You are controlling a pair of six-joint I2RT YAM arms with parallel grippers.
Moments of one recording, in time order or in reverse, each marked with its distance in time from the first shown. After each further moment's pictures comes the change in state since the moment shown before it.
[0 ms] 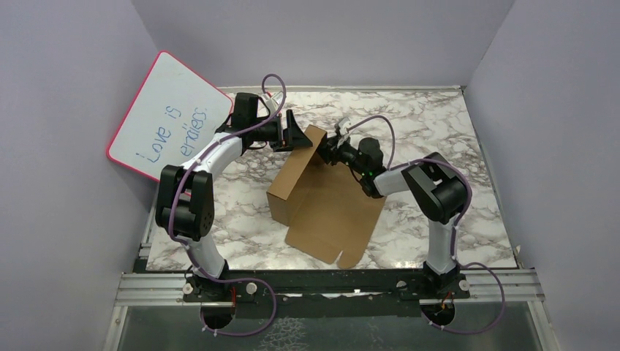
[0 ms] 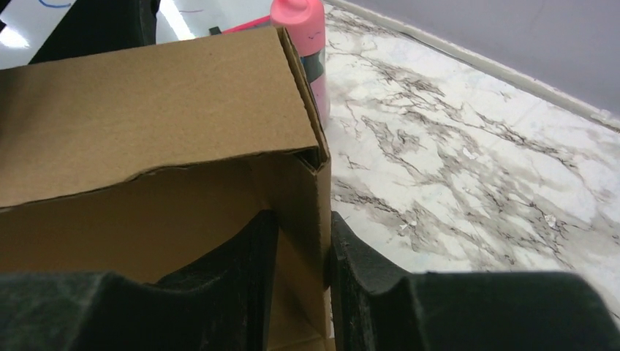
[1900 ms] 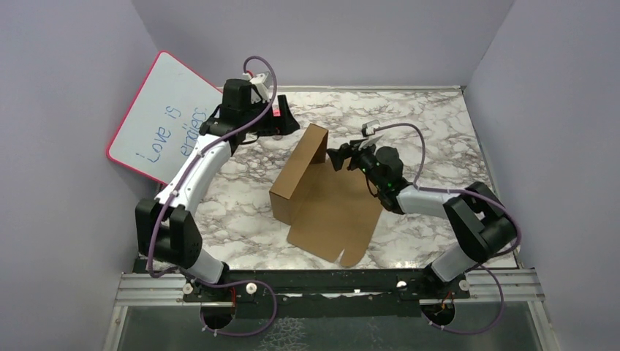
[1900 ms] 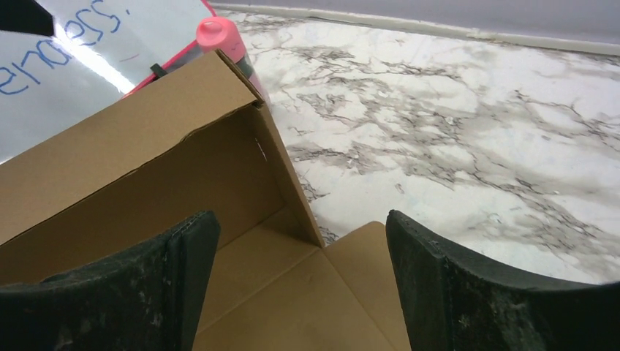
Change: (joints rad) left arm -0.018 -0.192 0.091 -0.214 -0.468 0.136; right arm 0.024 -0.361 -0.219 -0.194 0.325 0.147
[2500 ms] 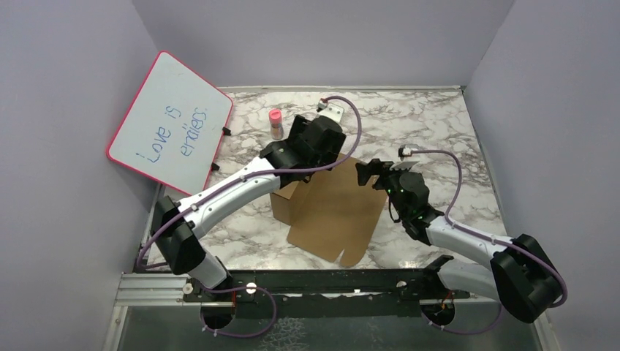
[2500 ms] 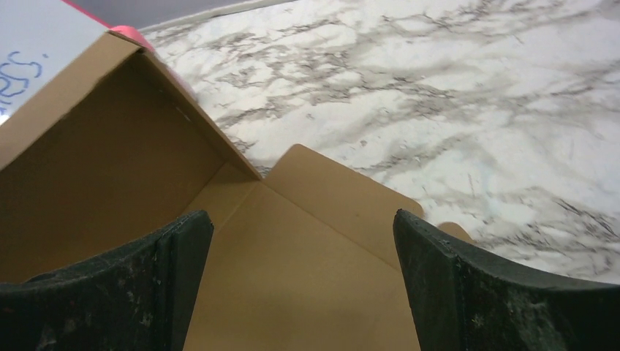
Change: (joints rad) left arm -0.603 -0.045 0.082 -0.213 -0.935 0.157; right arm 0.000 -0.483 -0.285 -0.261 0.280 0.177
